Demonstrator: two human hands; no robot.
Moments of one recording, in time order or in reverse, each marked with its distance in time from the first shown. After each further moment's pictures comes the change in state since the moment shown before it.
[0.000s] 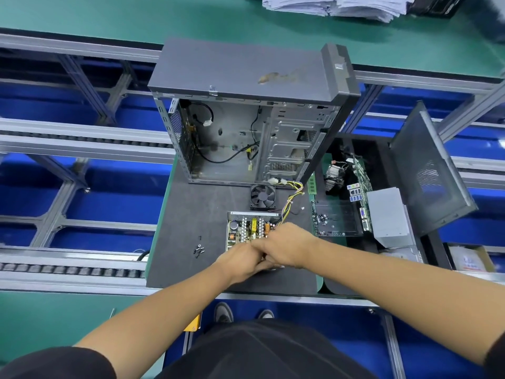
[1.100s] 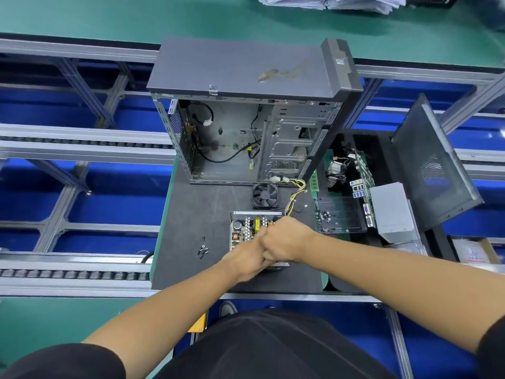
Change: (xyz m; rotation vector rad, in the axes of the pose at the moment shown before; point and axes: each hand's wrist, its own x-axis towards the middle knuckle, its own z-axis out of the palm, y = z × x) left_hand 0.003 0.002 -0.006 0.011 -0.038 -0.053; right_hand 0.011 -0.005 -0.016 -0.051 -0.047 0.028
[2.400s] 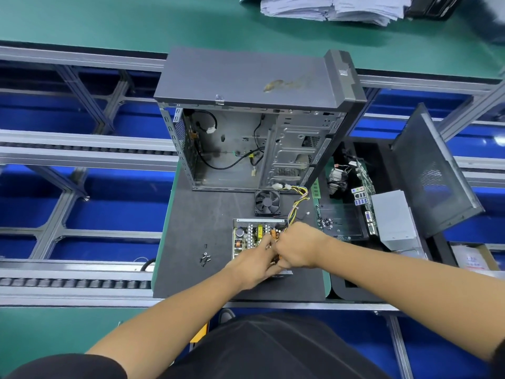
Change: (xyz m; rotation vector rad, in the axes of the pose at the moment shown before) left_hand 0.007 -0.006 0.007 0.088 0.105 0.186; right_hand -0.005 0.019 0.008 -0.118 -0.102 -0.026
